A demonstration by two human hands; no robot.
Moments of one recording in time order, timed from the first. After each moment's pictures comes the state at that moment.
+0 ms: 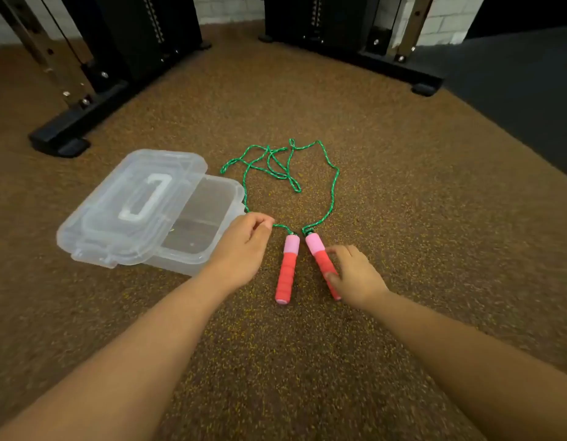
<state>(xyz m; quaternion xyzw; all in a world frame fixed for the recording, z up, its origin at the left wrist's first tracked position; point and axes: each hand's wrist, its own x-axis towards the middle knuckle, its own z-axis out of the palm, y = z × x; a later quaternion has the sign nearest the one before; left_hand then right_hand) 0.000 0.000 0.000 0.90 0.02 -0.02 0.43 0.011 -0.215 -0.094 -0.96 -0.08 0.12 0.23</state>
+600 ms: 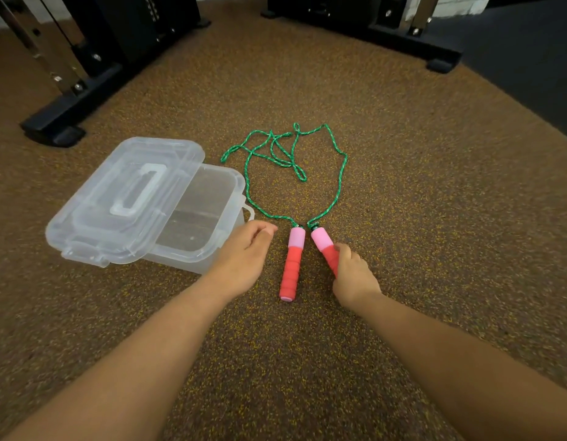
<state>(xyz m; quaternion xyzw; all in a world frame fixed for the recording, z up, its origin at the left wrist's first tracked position) 0.001 -0.001 -0.018 0.89 0.06 -0.09 0.44 0.020 -0.194 -0.133 -0.96 0.05 0.18 0.20</state>
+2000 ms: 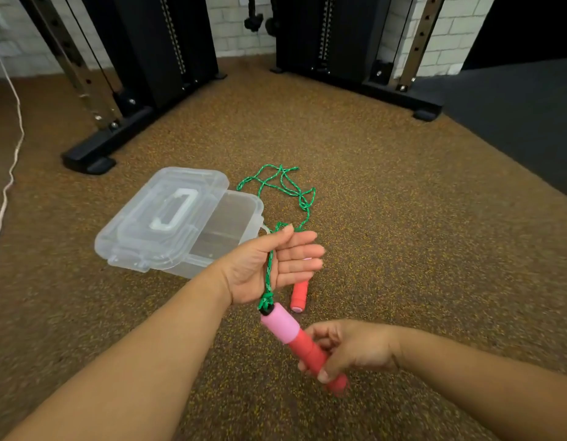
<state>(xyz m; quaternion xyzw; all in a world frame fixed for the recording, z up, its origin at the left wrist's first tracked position) -0.017 0.014 0.027 0.51 0.11 -0.31 0.80 -0.068 -0.182 -0.045 -0.63 -0.11 0.56 0.53</state>
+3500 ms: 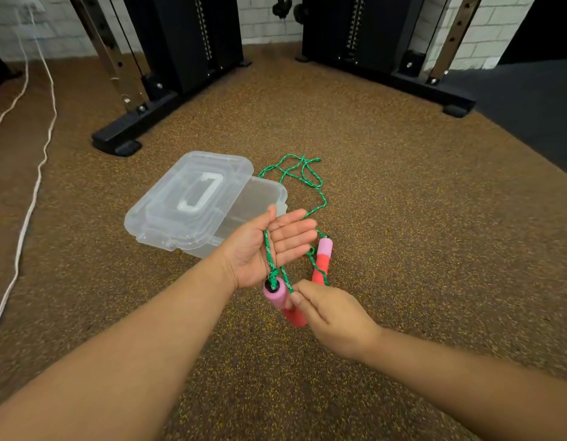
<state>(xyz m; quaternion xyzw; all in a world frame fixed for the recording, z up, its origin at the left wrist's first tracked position) -0.027 0.045 0.031 0.44 0.13 -0.24 0.86 -0.081 -0.119 -0.017 -0.88 -0.30 0.12 0.34</state>
